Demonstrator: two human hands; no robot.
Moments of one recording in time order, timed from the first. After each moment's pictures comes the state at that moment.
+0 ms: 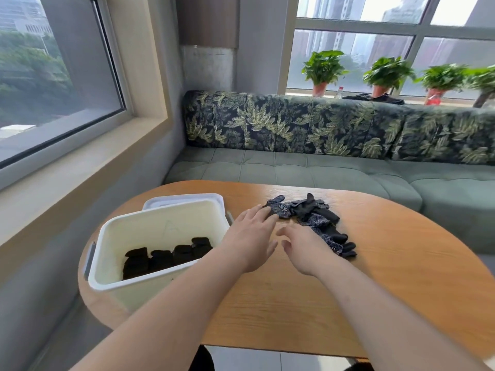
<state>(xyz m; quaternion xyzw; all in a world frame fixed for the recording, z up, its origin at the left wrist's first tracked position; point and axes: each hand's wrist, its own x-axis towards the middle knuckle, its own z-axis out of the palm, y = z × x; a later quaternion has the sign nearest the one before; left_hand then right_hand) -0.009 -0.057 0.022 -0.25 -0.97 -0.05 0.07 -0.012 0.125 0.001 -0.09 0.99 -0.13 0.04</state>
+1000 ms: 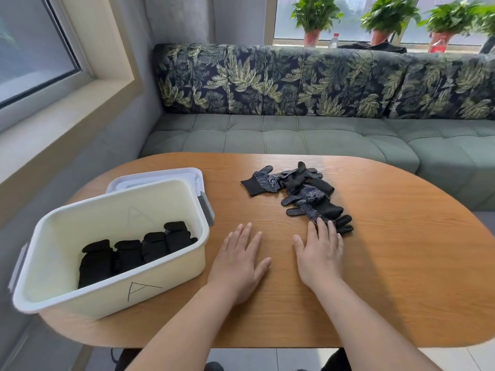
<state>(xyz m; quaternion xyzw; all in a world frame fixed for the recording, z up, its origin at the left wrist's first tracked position) -0.005 -0.039 -0.117 -0.18 -0.98 -0.11 -0.04 -0.009 0.175 -0.118 0.14 0.99 -0.09 -0.04</state>
